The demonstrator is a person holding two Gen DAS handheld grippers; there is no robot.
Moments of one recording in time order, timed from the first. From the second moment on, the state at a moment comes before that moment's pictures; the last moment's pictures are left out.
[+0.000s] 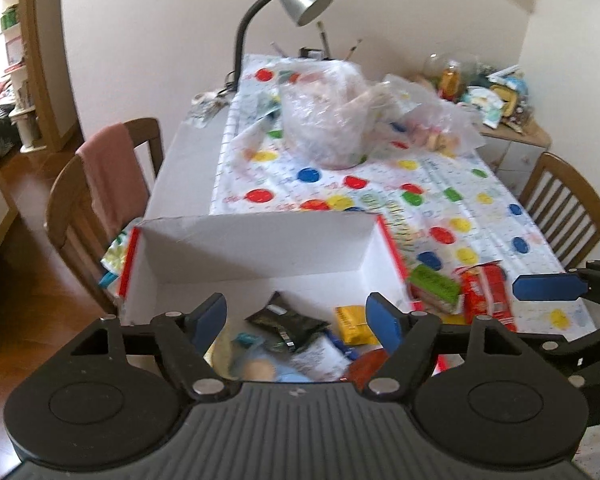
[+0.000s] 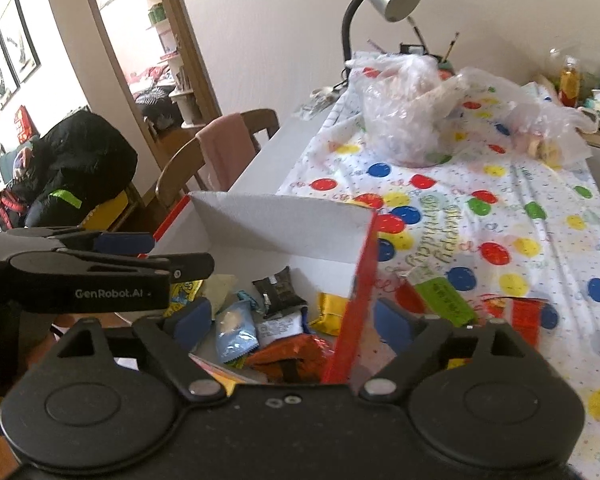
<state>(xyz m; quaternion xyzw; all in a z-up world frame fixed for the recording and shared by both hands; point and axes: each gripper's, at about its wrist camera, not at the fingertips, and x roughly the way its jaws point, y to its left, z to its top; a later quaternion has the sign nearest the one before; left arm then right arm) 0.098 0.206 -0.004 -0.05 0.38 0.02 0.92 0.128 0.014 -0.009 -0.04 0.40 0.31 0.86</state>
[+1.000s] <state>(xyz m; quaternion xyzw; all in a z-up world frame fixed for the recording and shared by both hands) 0.197 0.034 -0.045 -0.14 0.45 0.04 0.88 0.220 -0.166 -0.066 -0.08 0.44 0.23 0.86</state>
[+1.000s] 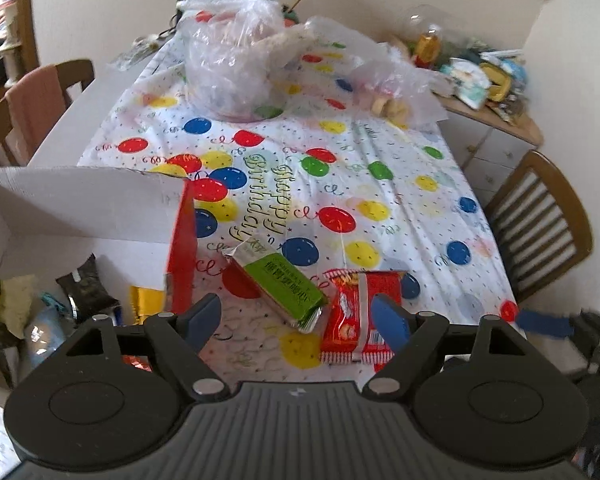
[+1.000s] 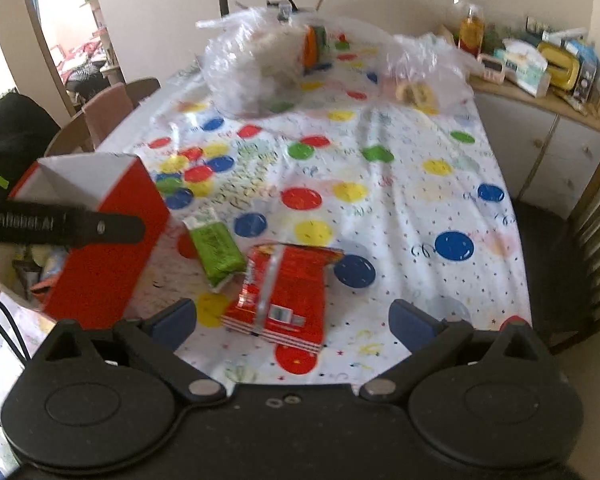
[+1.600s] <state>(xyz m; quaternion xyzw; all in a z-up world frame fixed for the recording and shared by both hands) 0.292 0.007 -0.116 -0.13 0.53 0.14 0.83 0.270 -0.151 -0.130 -0.09 0.50 0.26 0.82</state>
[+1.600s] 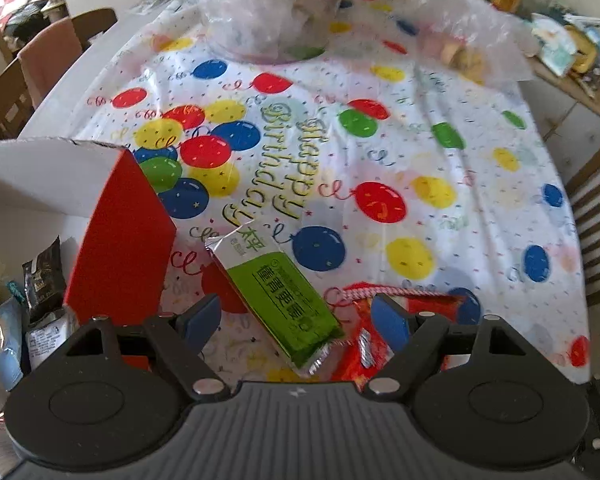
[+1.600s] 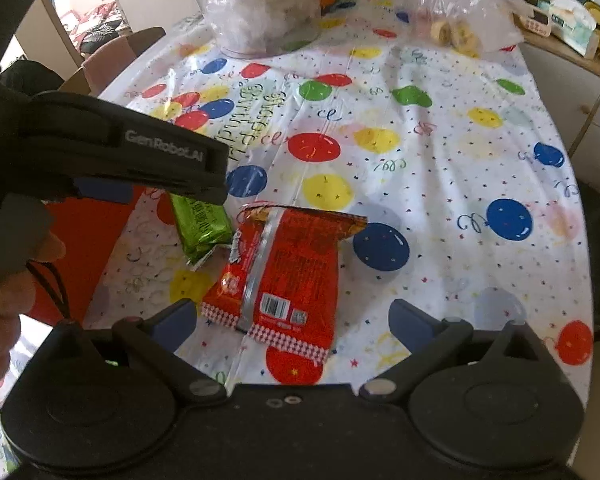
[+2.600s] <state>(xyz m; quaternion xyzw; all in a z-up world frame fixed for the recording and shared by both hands) 0.324 0.020 -0.167 -0.11 0.56 0.17 0.81 0.294 -0.103 -0.171 -0.11 0.52 0.23 0.82</state>
